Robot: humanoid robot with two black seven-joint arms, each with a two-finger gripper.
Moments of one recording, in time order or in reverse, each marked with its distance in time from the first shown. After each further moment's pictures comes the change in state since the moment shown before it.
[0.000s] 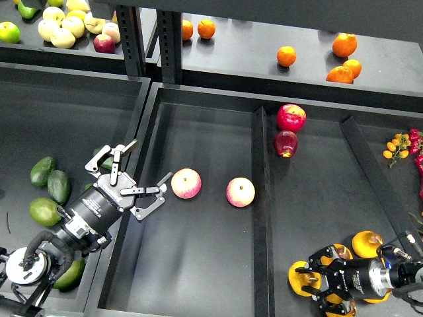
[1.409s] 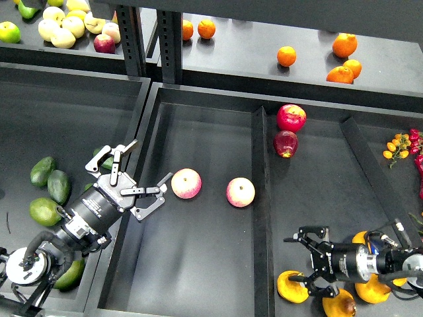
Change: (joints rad) left arm -0.004 0.000 0.000 0.001 0.001 0.000 0.000; right arm -0.040 0.068 0.244 0.016 -0.014 -0.011 0.000
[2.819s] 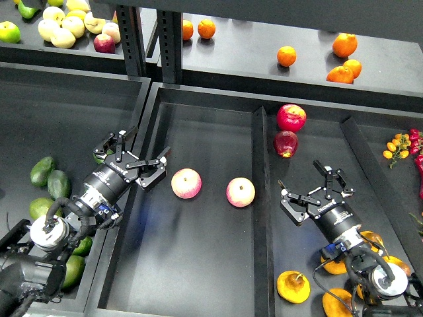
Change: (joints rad) left arm -0.287 0.000 0.070 0.448 -0.326 0.000 0.000; right arm -0.292 0.500 0.933 -0.109 0.145 0.031 0.000
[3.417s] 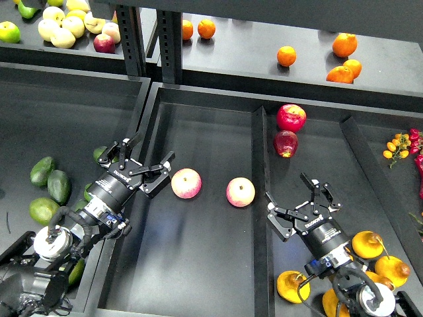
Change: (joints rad) left arm 0.073 0.000 0.048 -0.115 -0.047 0.000 0.000; right arm -0.136 0.000 -0.157 0.145 0.129 0.007 0.044
